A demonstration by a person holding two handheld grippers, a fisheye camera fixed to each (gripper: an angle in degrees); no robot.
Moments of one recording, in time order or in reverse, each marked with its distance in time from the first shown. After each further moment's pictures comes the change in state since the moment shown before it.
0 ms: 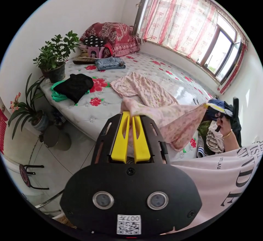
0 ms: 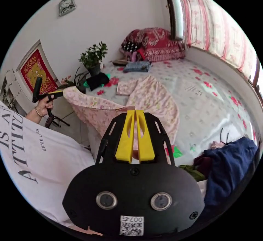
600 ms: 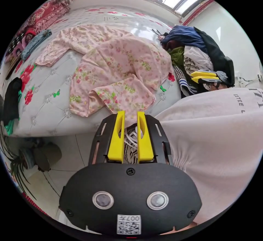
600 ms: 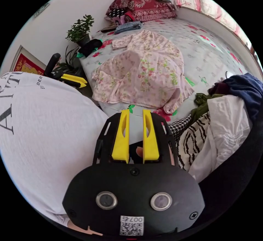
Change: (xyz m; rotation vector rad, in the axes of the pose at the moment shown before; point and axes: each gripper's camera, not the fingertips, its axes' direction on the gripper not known) left arm 0.115 0.019 0.160 -0.554 0.238 0.408; right arm -0.026 0.132 0.031 -0.458 -0.017 0.270
